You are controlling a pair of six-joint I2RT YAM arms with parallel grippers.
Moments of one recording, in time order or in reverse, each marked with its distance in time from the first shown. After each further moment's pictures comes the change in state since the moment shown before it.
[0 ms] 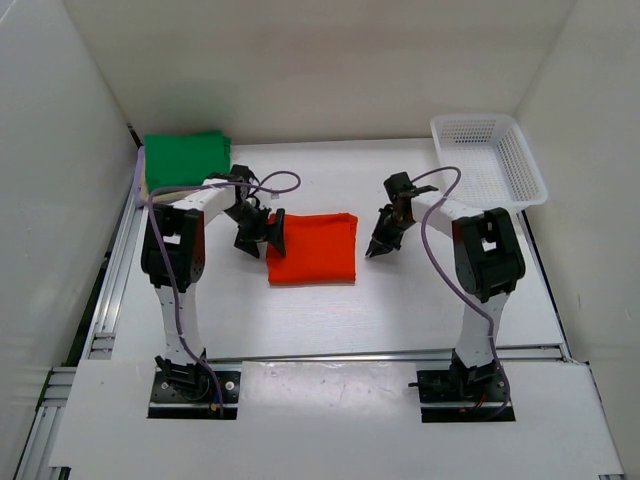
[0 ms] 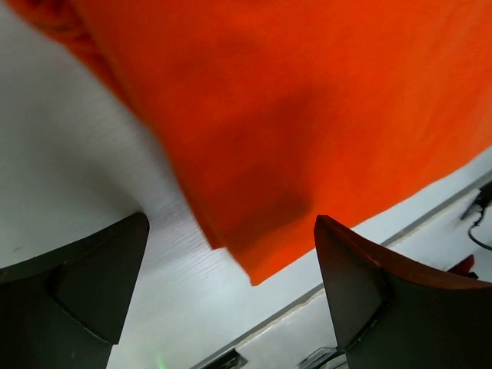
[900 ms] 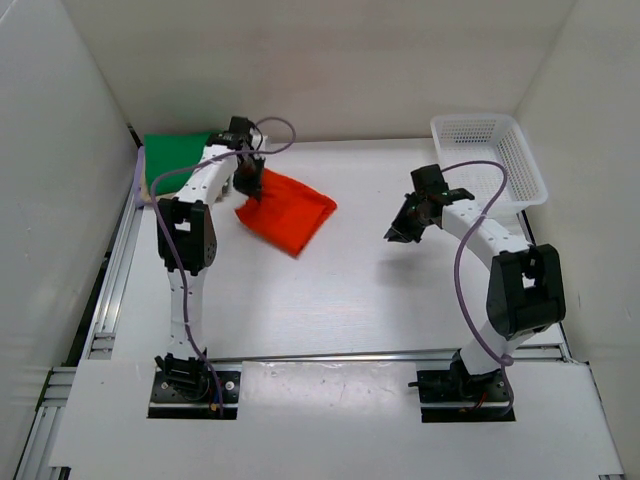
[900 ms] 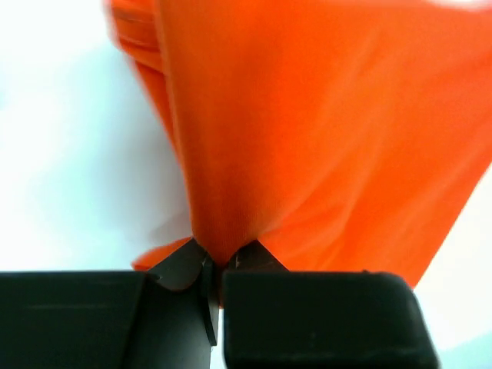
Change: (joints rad) left arm 0.020 0.214 0.530 -0.082 -0.244 -0.003; right arm -0.044 -0.317 -0.140 0.043 0.106 0.085
